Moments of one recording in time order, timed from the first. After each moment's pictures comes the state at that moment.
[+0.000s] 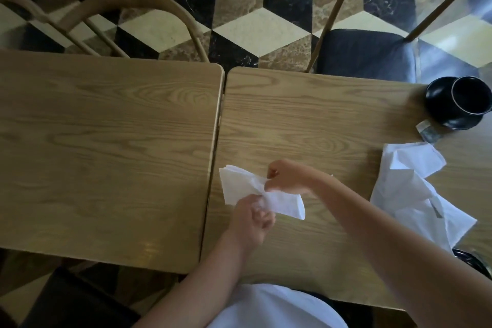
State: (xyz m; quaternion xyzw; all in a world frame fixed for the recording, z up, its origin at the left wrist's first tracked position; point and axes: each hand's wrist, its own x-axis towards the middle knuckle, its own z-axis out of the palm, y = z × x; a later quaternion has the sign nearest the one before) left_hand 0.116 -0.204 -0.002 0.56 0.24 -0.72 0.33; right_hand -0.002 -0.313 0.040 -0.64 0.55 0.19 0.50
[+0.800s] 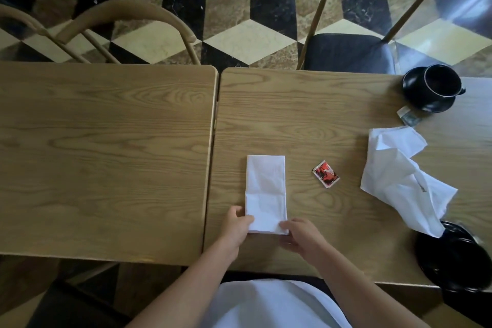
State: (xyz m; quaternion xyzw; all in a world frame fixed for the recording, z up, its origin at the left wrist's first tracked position) left_hand 0.150 -0.136 -0.037 0.74 -0.14 -0.65 0.15; right_hand -0.027 -0.135 -0.020 -0.08 0.72 -0.11 0.68
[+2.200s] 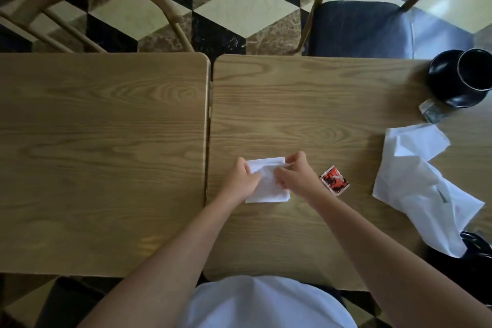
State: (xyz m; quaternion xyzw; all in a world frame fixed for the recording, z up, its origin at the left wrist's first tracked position) left_hand 0.144 -0.282 -0.026 0.73 -0.39 -0.56 0.06; right_hand -0.015 -0.285 -0.019 -0.33 0.73 -0.10 0.59
